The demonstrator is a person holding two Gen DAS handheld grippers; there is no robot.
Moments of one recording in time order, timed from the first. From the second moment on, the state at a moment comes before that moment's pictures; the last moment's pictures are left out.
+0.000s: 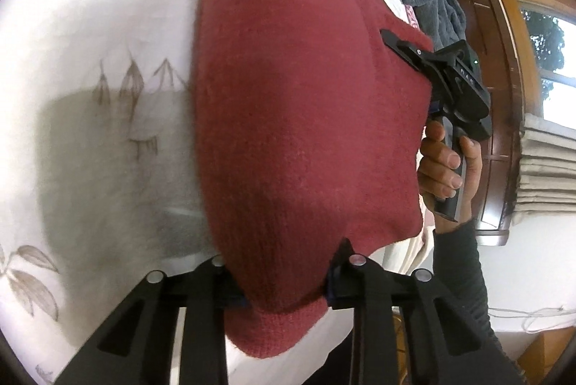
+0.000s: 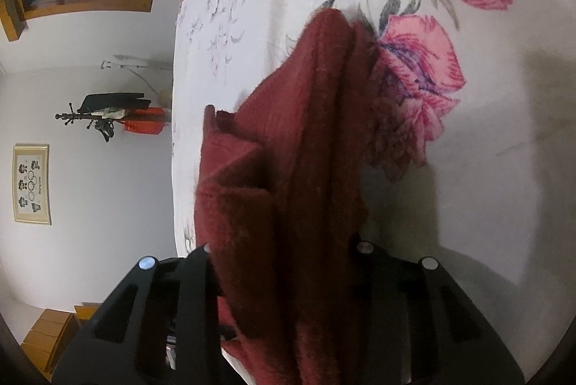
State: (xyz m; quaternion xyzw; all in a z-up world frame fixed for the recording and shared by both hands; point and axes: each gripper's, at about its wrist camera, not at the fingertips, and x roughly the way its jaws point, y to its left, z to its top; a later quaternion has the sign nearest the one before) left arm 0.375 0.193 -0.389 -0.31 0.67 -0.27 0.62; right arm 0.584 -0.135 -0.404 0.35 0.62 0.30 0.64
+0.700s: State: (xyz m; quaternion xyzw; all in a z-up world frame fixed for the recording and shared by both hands) left arm 0.334 0.227 -0.315 -0.28 0.63 -0.28 0.67; right arm 0.534 -0.085 -0.327 0.35 0.58 0.34 0.65
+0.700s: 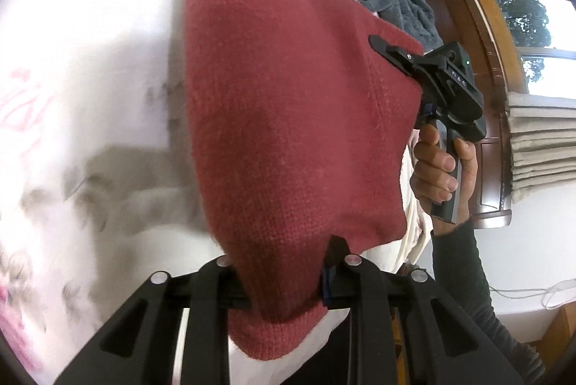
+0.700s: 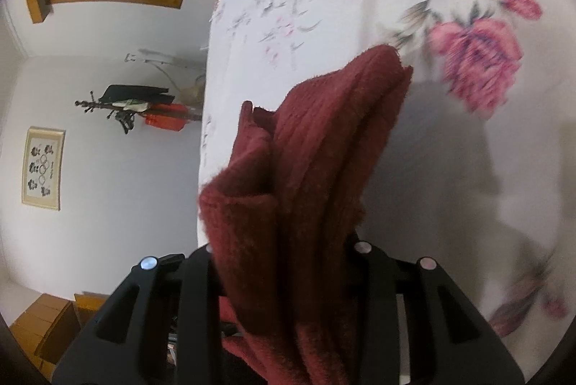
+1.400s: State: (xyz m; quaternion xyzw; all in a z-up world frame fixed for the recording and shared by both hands) left arm 0.219 0.315 -0.390 -0.33 0.66 -0.18 0.65; right arm 0.445 -0.032 -0.364 0.32 0.63 0.28 0.65
